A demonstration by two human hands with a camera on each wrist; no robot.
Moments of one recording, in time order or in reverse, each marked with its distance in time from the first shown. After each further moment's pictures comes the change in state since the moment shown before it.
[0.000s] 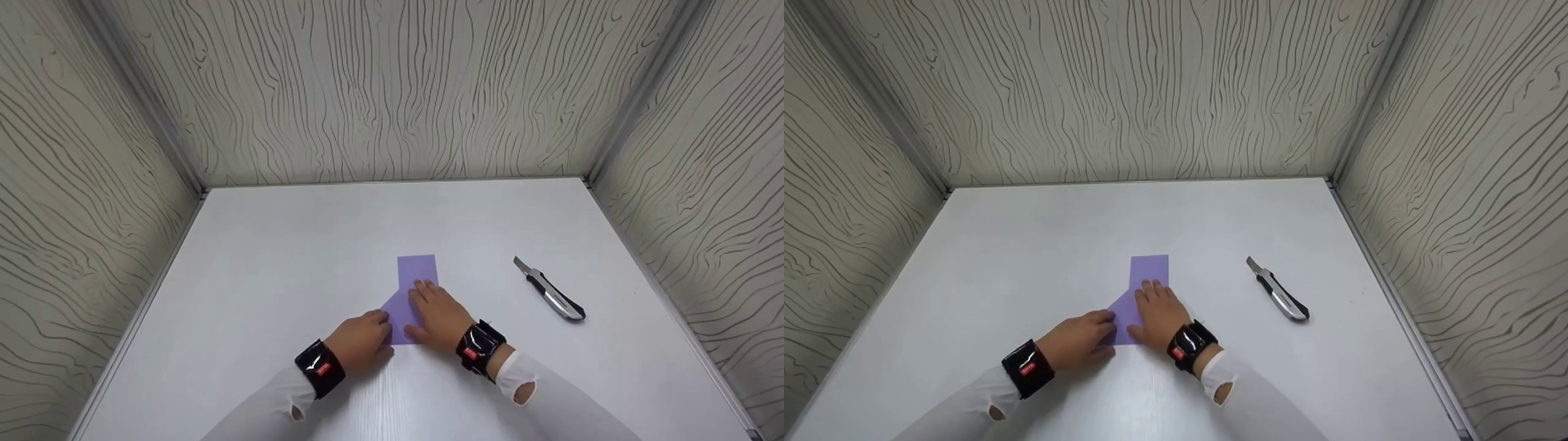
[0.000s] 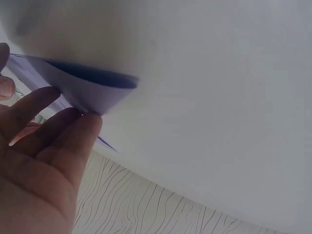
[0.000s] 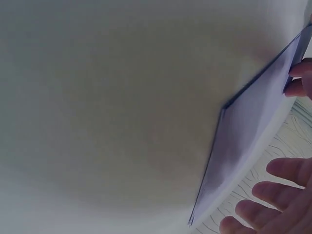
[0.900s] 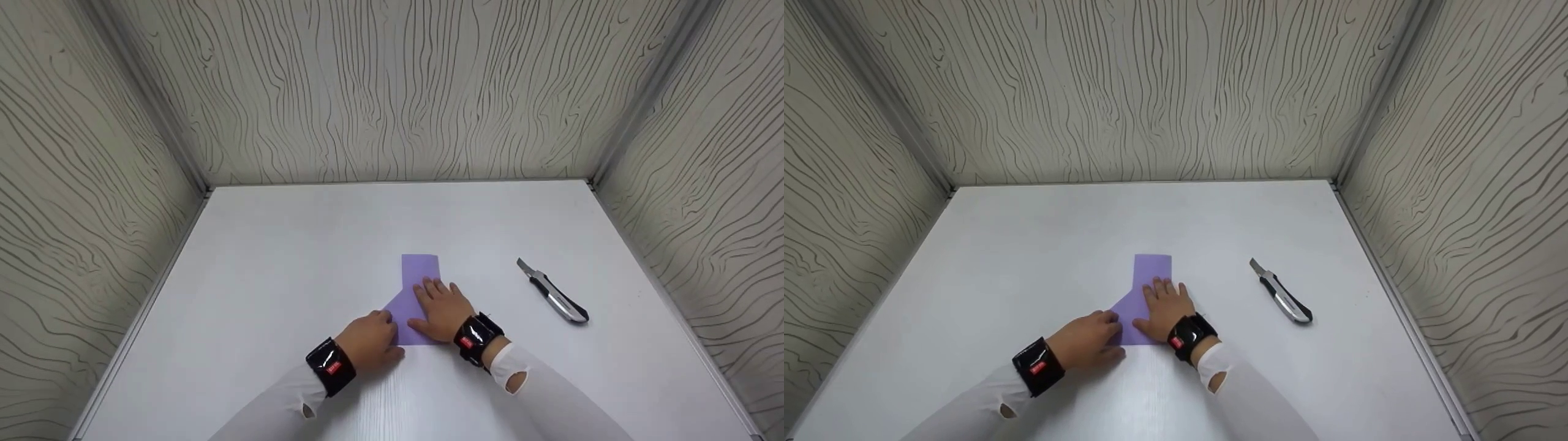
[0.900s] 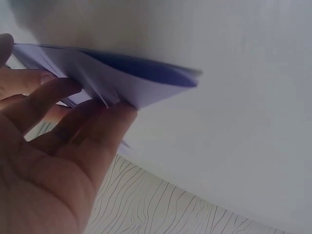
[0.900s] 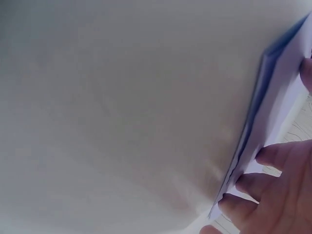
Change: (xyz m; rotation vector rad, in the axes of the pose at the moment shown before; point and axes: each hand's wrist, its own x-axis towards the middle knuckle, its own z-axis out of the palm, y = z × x) left_hand 0.008 0.013 -0.012 -0.057 -0.071 -0.083; right_hand 0.014 0.011 0.006 -0.058 -0.124 0.141
